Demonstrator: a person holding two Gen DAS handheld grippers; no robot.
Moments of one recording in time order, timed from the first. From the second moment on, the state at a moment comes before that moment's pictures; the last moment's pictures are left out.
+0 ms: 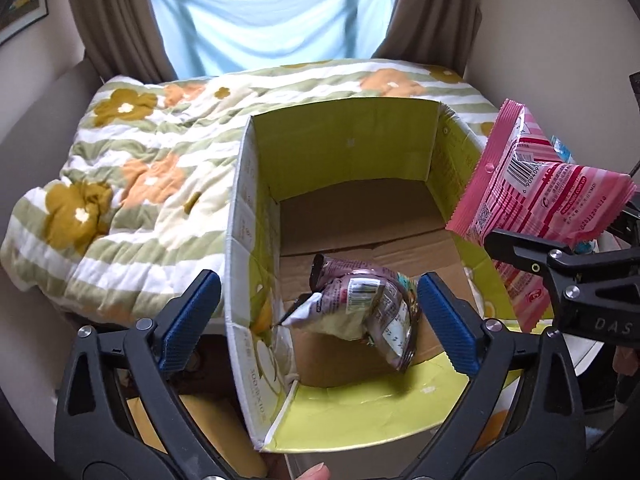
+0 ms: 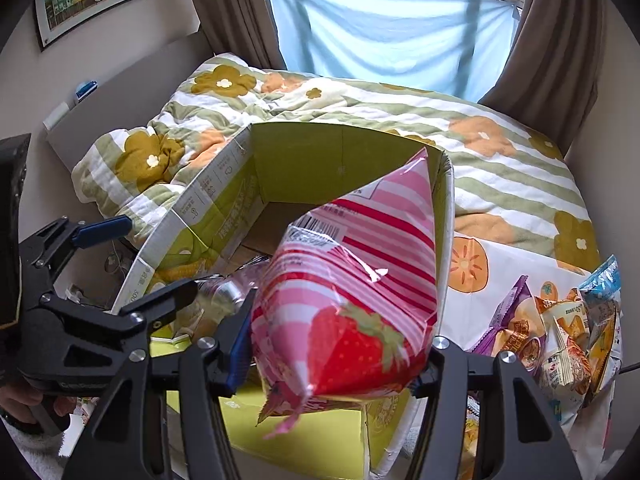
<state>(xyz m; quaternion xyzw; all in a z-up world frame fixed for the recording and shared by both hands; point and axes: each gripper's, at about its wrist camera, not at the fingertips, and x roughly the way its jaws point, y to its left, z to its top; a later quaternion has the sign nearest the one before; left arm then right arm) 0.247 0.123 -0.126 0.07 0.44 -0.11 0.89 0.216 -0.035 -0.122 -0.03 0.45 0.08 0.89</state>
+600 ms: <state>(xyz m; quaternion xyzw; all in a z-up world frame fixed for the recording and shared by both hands) 0.229 0.149 -0.105 0.02 0.42 -0.05 0.90 0.221 -0.030 -0.131 -0.05 0.46 0.08 0.88</state>
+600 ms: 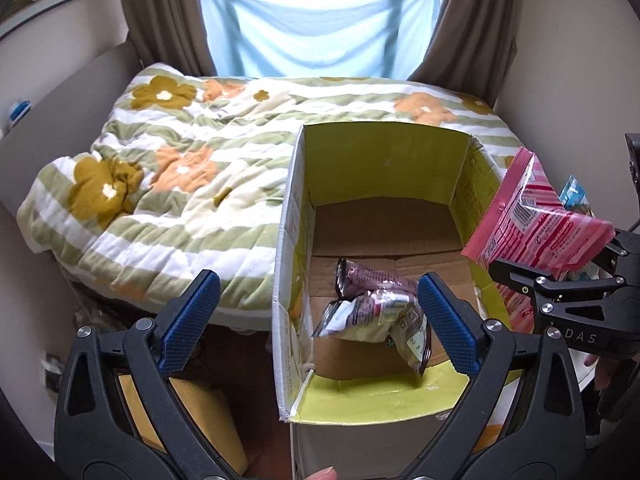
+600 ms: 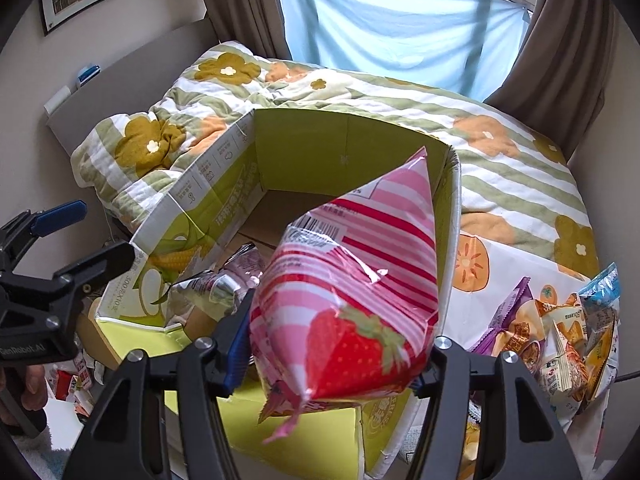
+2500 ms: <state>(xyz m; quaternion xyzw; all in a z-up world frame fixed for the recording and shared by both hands) 0.175 -0.126 -0.065 0.01 0.40 -0.18 0.90 0.050 -0.272 -0.058 0.00 0.39 -0.06 0.92</state>
